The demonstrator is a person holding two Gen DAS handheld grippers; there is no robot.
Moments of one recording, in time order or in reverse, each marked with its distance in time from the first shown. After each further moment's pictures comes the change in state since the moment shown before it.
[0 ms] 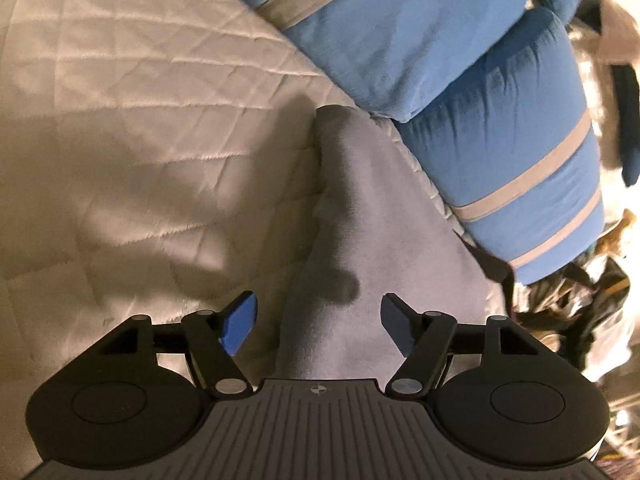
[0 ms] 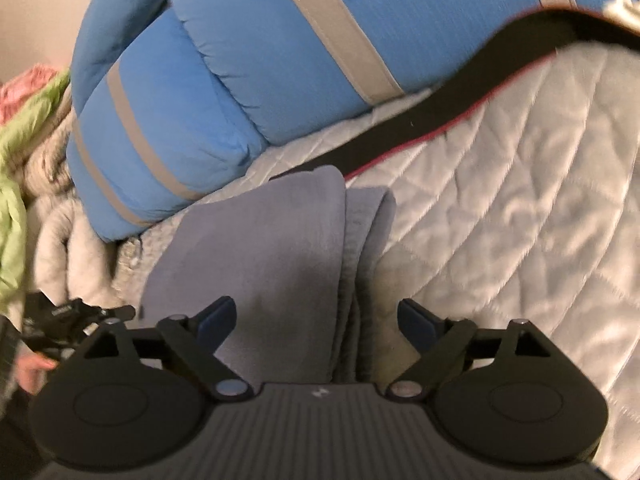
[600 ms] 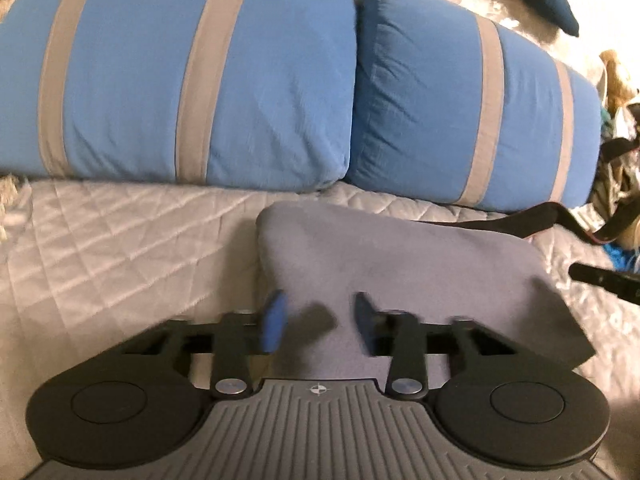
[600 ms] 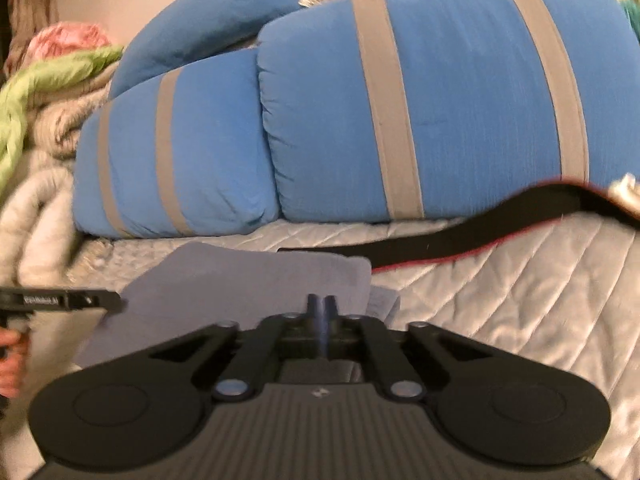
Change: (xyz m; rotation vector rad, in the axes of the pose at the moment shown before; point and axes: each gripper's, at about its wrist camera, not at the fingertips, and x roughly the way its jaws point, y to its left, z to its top) left arm 0.002 -0.091 -0.042 0.597 -0.337 0.274; right arm -0.012 0.063 -0.021 -0.383 -0.306 -0.179
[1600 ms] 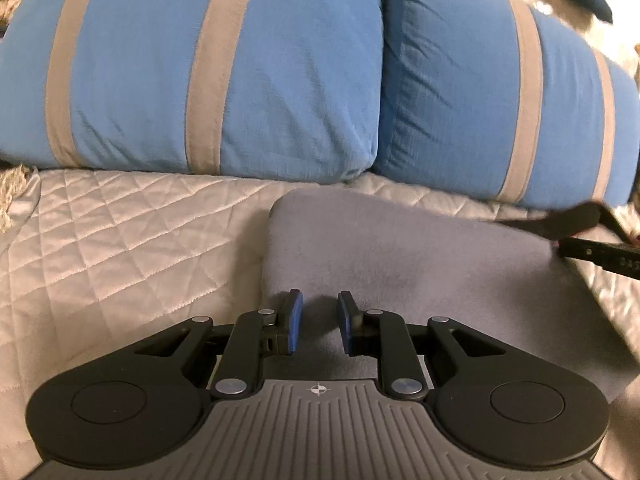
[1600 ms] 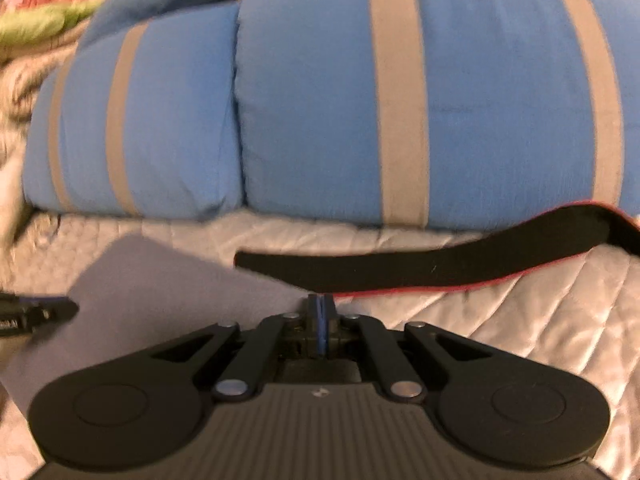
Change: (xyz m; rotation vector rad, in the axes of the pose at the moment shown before) left arm 0.029 0.000 -0.004 -0.068 0.009 0.067; right arm 0.072 -0.005 0.017 -0.015 0.038 -0.104
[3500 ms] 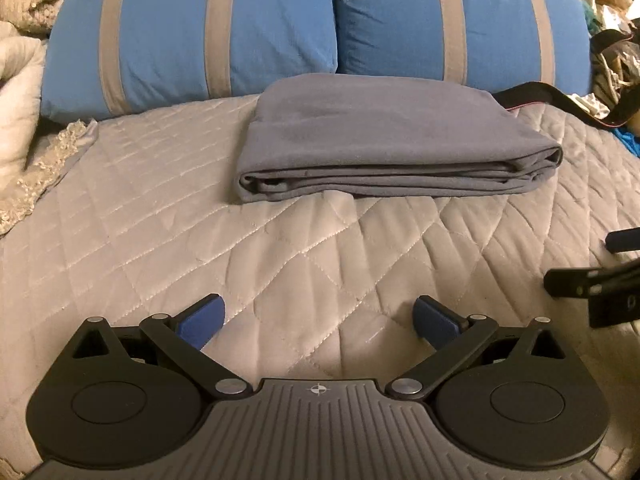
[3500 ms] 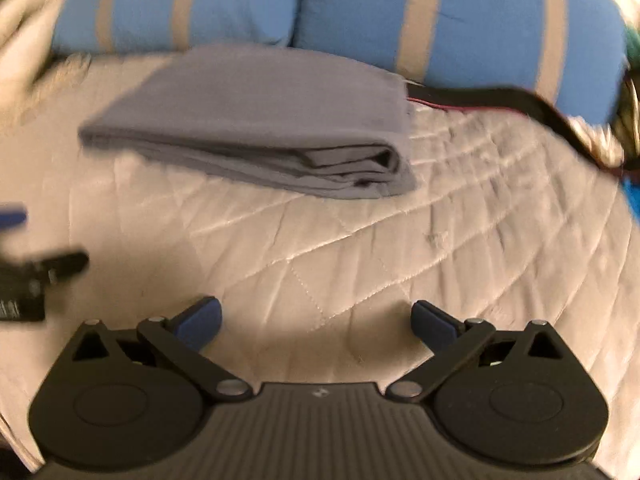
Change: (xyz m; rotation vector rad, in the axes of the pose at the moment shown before) left arm -0.107 -0.058 -0.141 0.150 0.091 0.129; right arm -0.131 0.089 -0.130 -0.102 0.304 -0.149
